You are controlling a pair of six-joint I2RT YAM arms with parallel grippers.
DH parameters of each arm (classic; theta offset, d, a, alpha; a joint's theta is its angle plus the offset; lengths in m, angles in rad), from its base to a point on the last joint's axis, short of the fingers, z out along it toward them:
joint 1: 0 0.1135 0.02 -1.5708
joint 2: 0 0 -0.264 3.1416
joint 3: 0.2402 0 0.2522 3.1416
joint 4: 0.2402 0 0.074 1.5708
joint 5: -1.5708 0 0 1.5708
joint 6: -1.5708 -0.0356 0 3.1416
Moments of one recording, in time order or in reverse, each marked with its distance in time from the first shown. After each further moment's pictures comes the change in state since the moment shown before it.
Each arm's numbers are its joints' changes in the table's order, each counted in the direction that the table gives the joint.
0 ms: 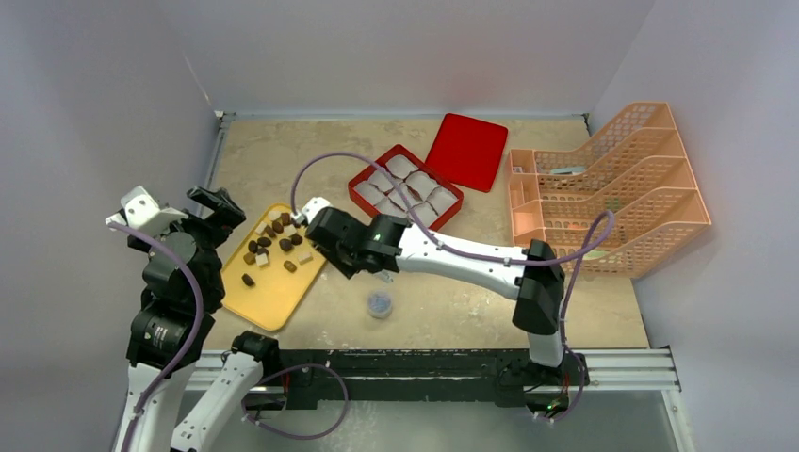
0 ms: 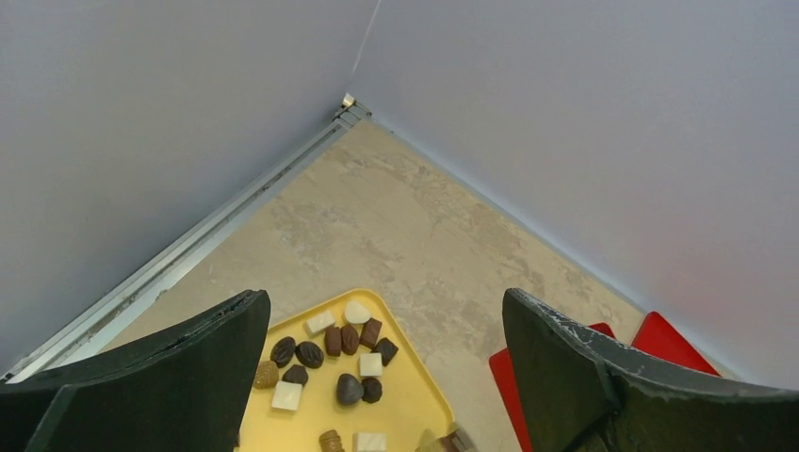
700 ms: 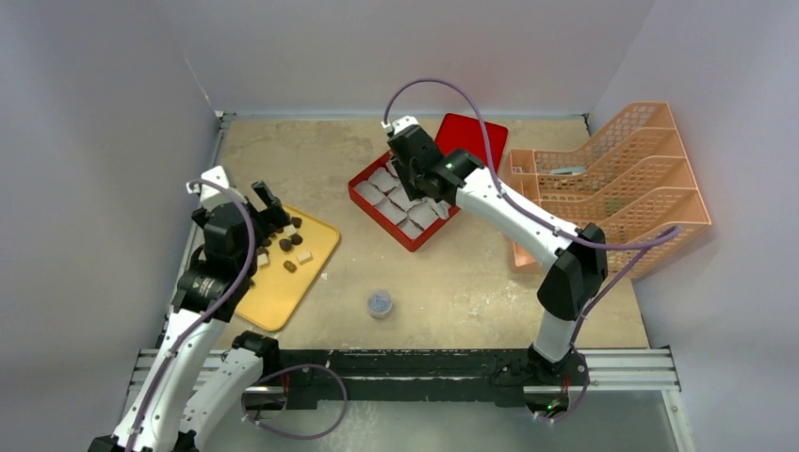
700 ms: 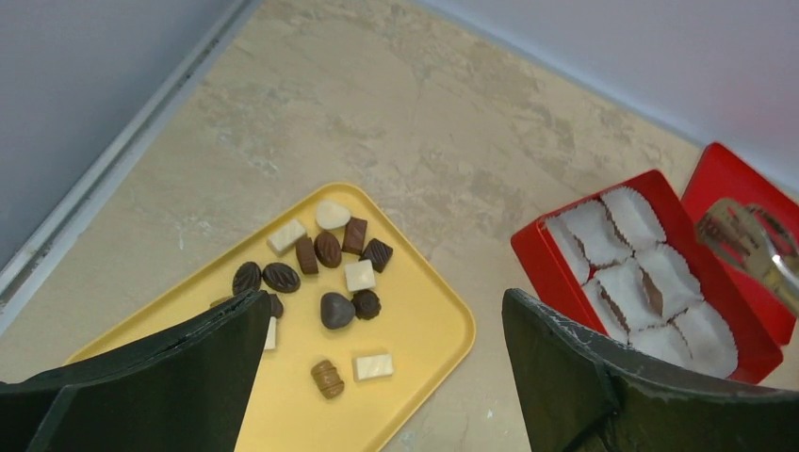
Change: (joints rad) left arm 0.000 0.145 -0.205 -0.098 -0.203 -0.001; right arm -0.439 -0.157 -0.080 -0.037 -0.074 0.060
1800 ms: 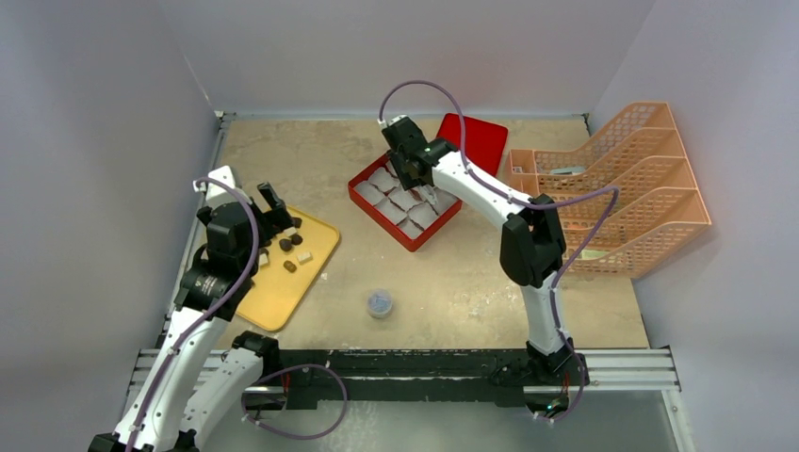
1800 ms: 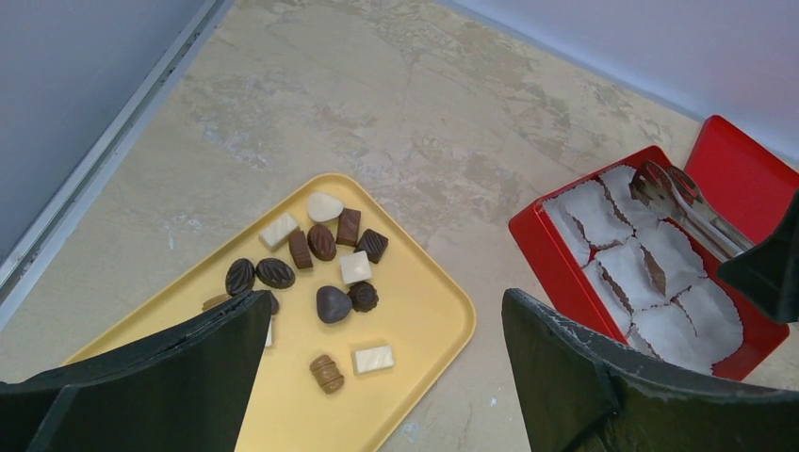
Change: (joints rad) left arm 0.000 0.018 -0.023 -0.011 -0.055 -0.027; right arm -0.127 0.304 0.166 -0.072 0.047 0.060
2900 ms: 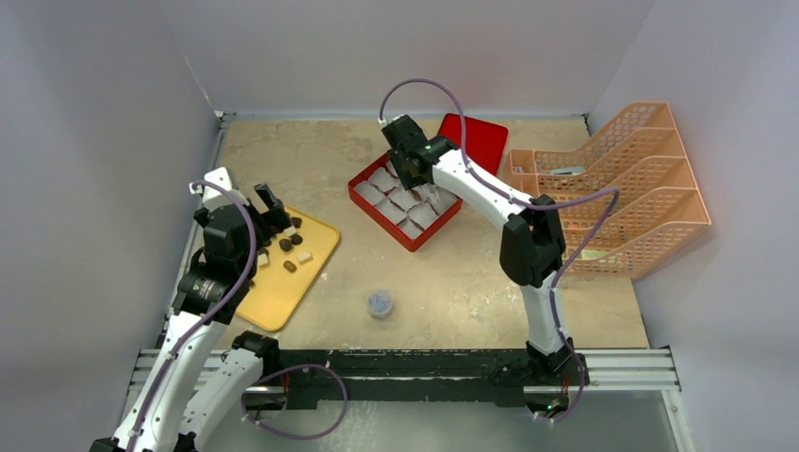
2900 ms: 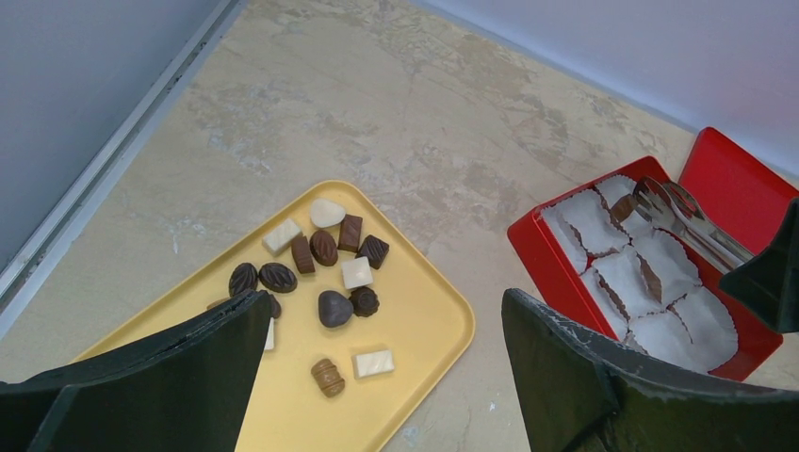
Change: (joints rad) left arm 0.000 -0.023 0.000 0.000 0.011 -0.001; right arm 0.000 0.016 0.034 0.045 -0.007 -0.001
